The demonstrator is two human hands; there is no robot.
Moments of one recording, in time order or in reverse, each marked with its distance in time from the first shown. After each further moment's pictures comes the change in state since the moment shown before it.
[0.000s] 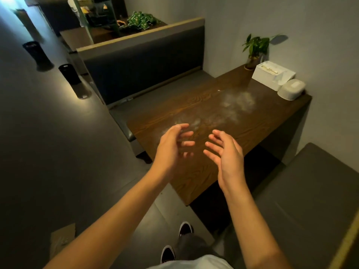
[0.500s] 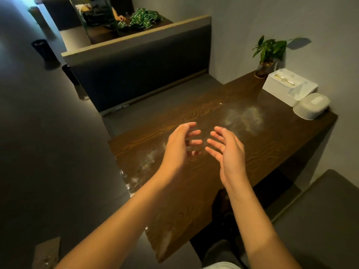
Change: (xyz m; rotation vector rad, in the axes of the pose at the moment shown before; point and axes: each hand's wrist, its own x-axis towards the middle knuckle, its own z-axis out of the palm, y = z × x) left_hand 0.202 -0.009 0.108 -0.006 0.047 0.032; right_hand 0.231 -0.047 0.000 -0.038 -0.067 0.033
